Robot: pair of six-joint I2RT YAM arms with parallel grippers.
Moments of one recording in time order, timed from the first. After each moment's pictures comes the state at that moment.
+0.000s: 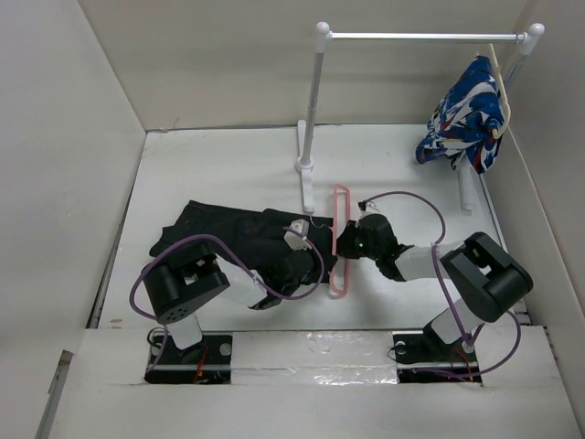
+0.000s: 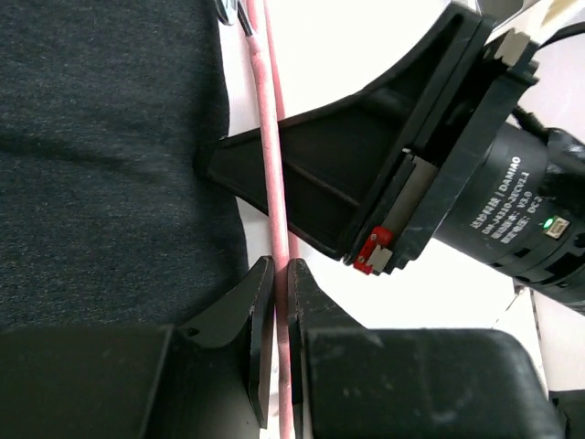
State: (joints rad) left arm -1.11 1.69 0.53 0.77 -0.38 -1.01; right arm 0.59 1.56 0.49 0.50 -0.07 0.70
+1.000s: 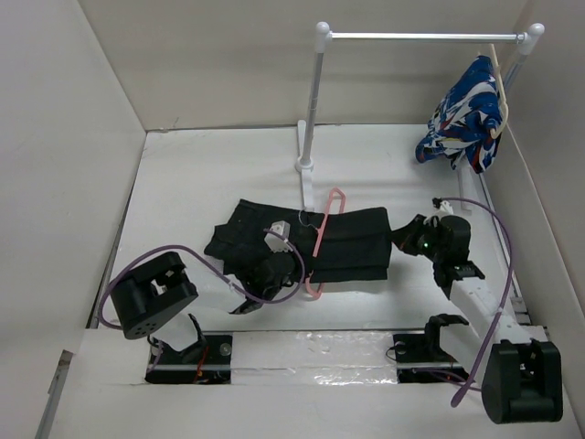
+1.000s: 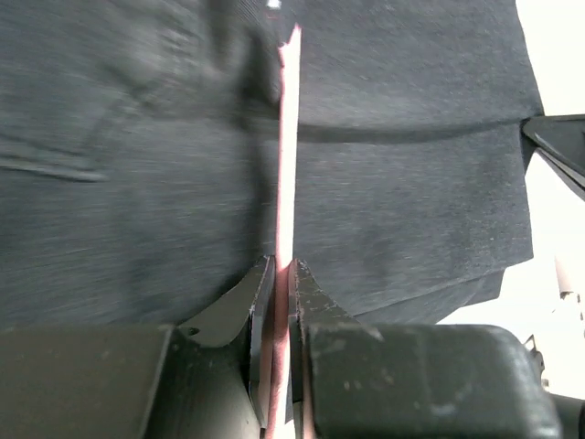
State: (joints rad) left arm -1.05 1.51 0.40 0.68 -0.41 -0.95; right arm 0.03 0.91 0.34 0.13 -0.35 0.52
